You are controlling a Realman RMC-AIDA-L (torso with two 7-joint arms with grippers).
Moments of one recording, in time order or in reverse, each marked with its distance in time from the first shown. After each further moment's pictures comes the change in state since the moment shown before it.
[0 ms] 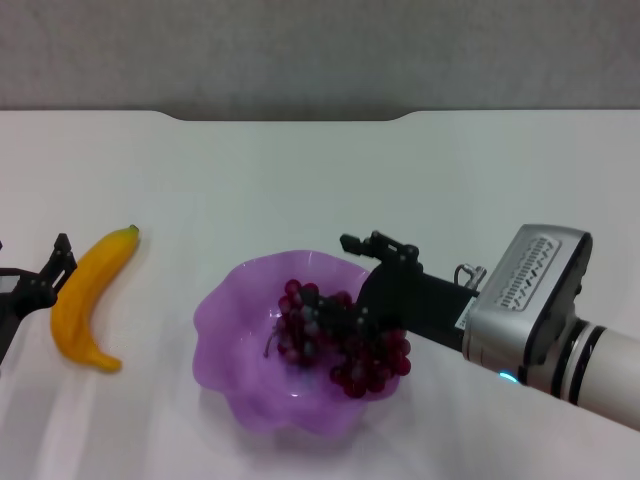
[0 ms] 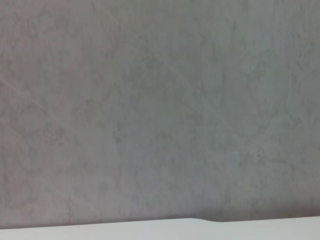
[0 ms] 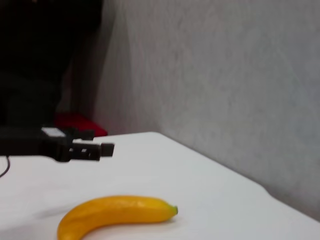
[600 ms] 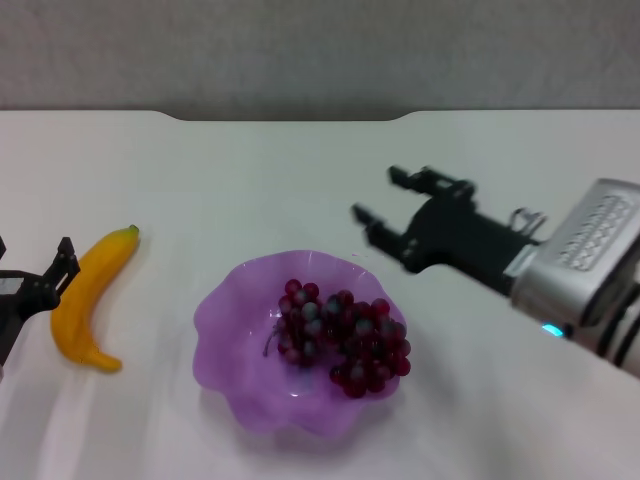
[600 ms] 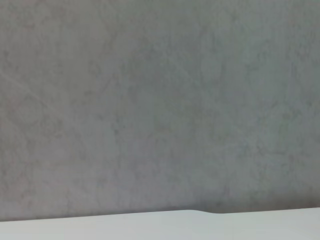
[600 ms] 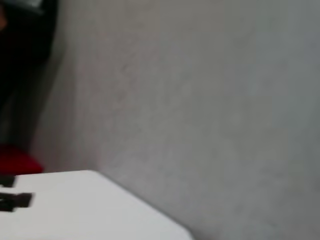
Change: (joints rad) left arm -0.006 0.002 0.000 0.000 0.001 -0.028 0.000; right arm -0.084 -0.001 0.160 -0.109 0.000 -0.008 -0.111
